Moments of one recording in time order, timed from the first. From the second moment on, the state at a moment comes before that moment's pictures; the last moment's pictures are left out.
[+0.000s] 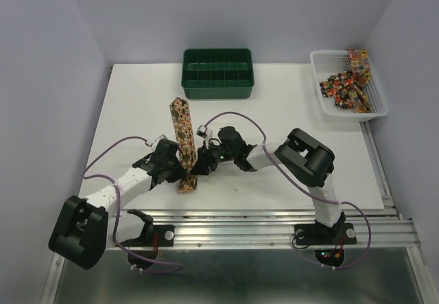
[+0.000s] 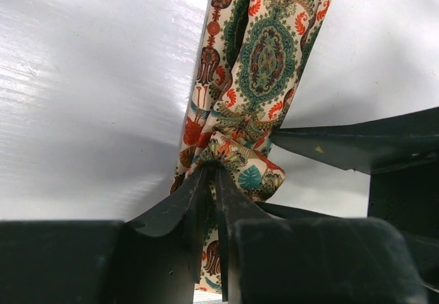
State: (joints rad) left arm -0.46 1.12 0.47 -0.35 -0.07 -0.95; right arm 0.86 2.10 1.06 0.61 -0.65 0.39
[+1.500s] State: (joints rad) left arm -0.51 1.21 0.54 -0.37 -0.05 -0.88; right arm 1.22 1.78 0.70 0.66 -0.26 -0.95
